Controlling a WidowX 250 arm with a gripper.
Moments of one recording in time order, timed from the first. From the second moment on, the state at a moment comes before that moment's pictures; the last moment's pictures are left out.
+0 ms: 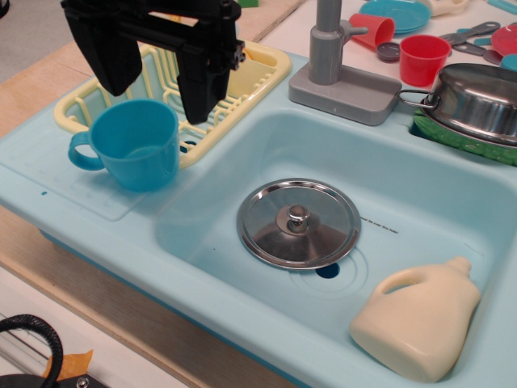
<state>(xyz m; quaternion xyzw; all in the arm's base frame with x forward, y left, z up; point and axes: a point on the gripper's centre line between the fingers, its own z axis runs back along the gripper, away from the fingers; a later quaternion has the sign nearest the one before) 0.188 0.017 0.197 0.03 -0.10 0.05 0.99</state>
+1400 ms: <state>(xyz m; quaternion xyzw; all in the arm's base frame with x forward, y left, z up) 0.202 0.029 0.135 -0.04 -0.07 0.05 1.00</state>
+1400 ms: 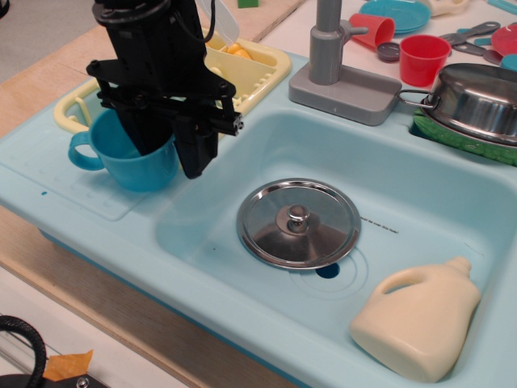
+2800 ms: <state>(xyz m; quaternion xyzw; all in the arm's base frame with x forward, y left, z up) 0.228 -0.114 0.159 -0.12 -0.11 -0.01 0.99</state>
